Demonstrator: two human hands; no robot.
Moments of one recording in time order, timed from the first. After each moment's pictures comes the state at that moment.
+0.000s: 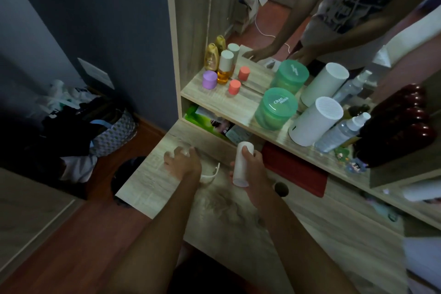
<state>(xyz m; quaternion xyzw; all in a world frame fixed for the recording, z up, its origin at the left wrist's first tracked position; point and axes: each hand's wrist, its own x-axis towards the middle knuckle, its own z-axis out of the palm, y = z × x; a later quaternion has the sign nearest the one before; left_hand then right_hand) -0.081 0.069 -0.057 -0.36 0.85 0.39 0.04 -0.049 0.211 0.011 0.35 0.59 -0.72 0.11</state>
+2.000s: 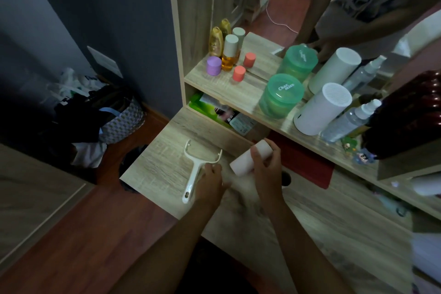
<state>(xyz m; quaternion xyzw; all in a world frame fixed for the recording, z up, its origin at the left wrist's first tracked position) 0.004 0.106 -0.087 0.00 0.95 0.26 0.14 -0.006 0.235 -0.003 0.22 0.70 -0.68 -0.06</state>
